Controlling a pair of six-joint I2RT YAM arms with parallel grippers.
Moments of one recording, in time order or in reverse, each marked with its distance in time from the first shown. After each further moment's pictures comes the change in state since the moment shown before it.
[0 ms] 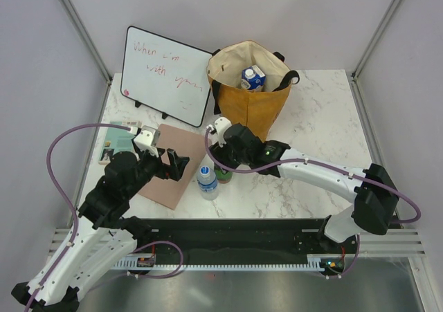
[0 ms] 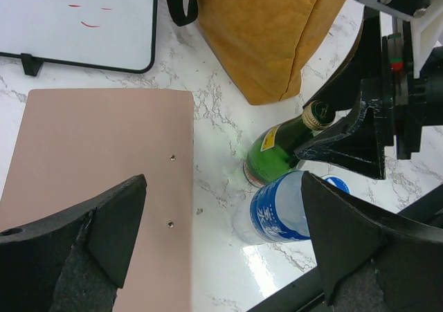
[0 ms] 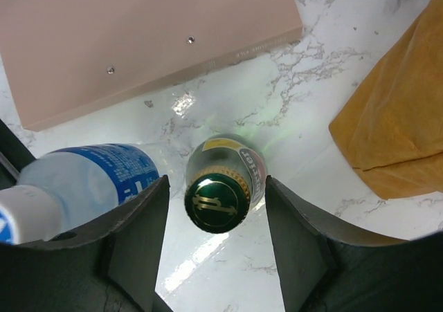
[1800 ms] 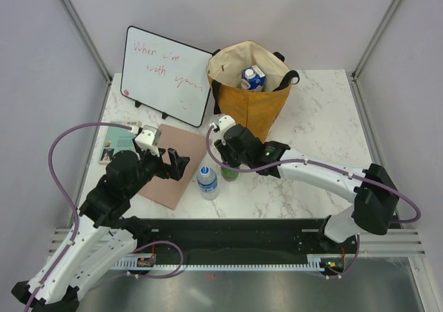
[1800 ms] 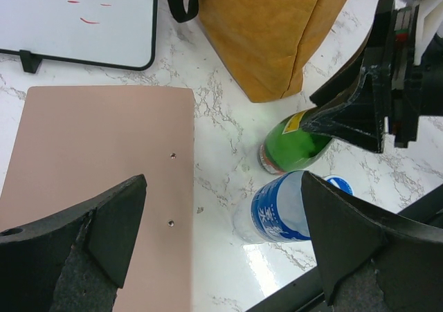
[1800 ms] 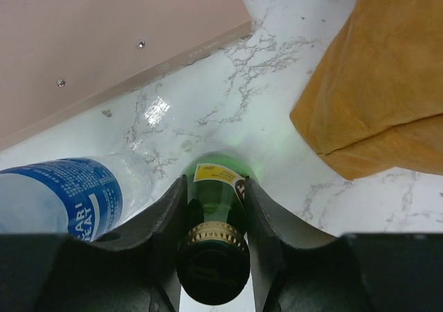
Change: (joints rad) left arm 0.000 0.011 0.000 0.000 -0.001 0.000; right arm 0.003 -0.004 -0.065 0.069 0.136 0.029
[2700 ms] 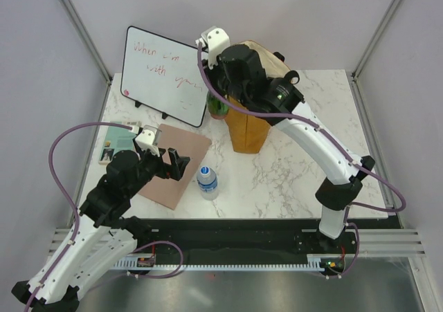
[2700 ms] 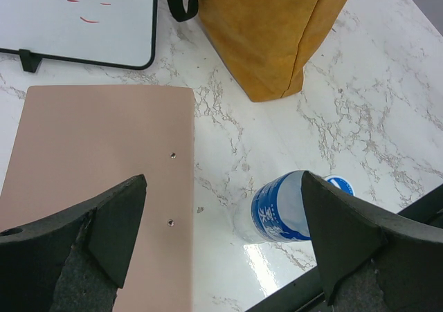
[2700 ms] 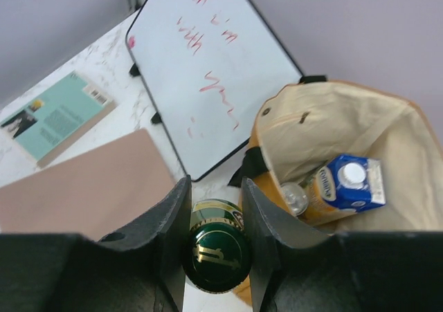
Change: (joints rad) left arm 0.000 0.004 0.000 0.000 0.000 0.000; right arm -0.055 0.321 1.165 -0.460 0.096 -0.204
